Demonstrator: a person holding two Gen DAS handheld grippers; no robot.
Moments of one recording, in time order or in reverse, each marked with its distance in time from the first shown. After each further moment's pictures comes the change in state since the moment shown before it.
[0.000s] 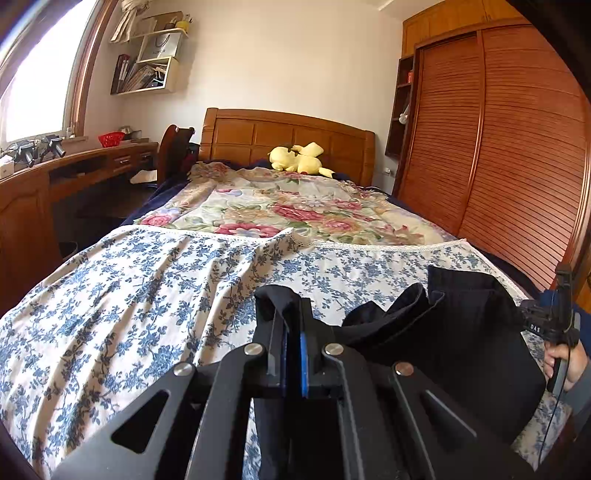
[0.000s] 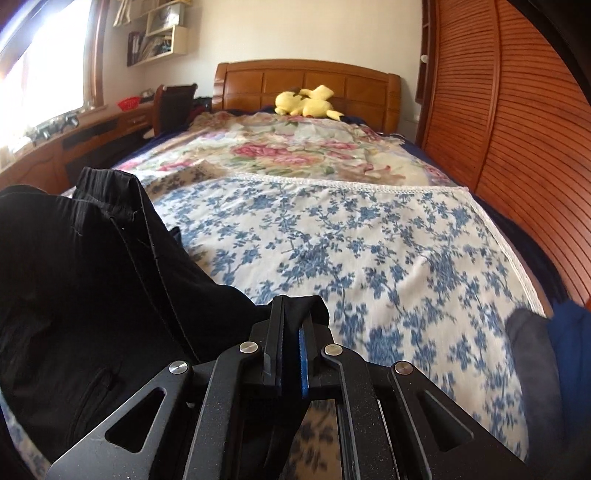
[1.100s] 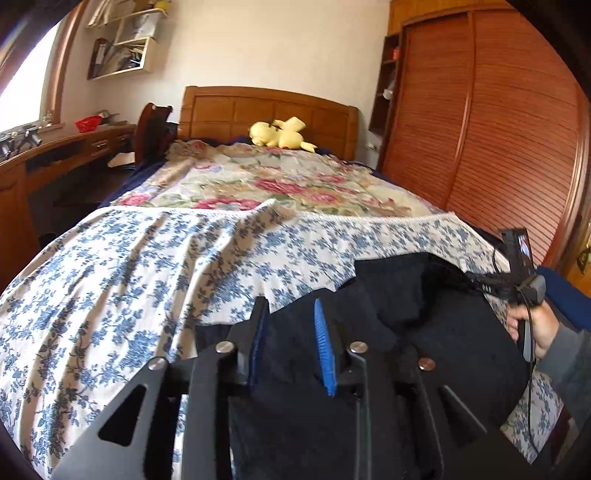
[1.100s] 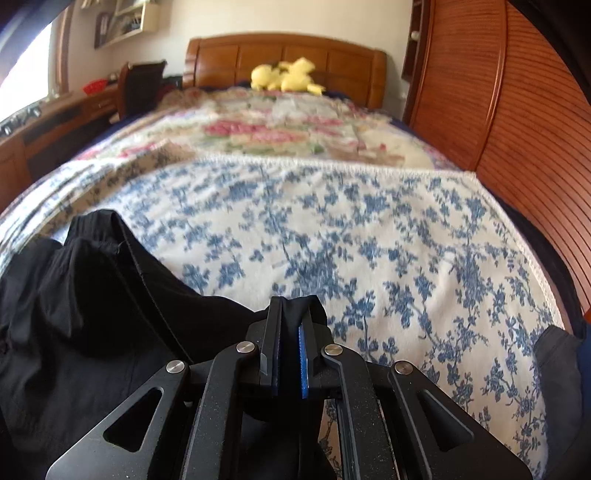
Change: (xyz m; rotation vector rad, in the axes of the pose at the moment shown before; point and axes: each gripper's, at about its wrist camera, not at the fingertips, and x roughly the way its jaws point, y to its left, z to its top) left arm 0.036 -0.003 -0.016 0.038 0.107 -0.080; right arm 0.100 0.017 0.031 0.044 0.111 -0.104
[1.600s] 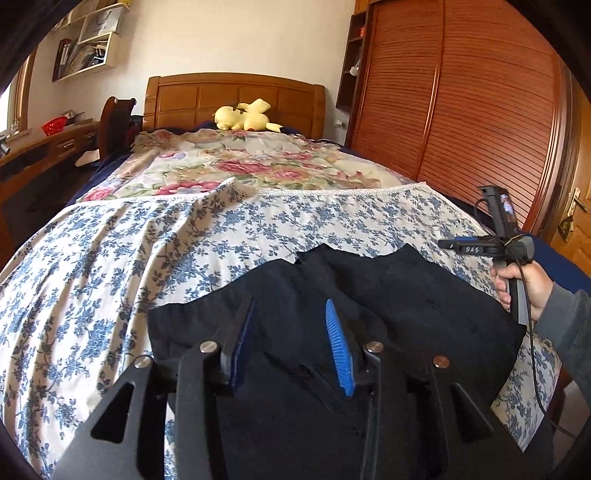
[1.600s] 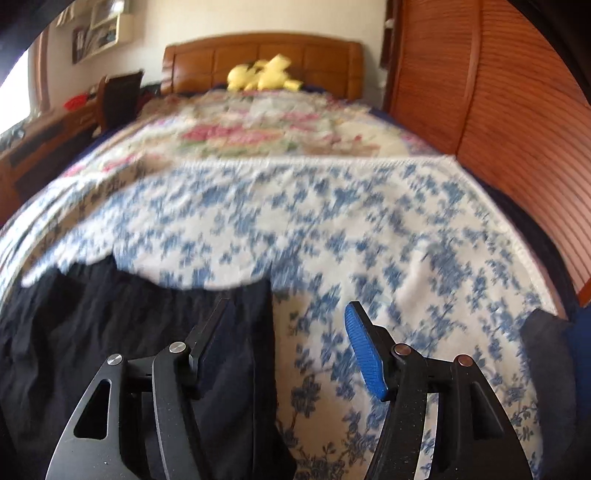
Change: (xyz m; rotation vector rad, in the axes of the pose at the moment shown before) left arm 0.016 -0.036 -0.018 0.070 0.067 -0.090; right arm -0.009 -0.034 -0.002 0.072 0.028 -0.009
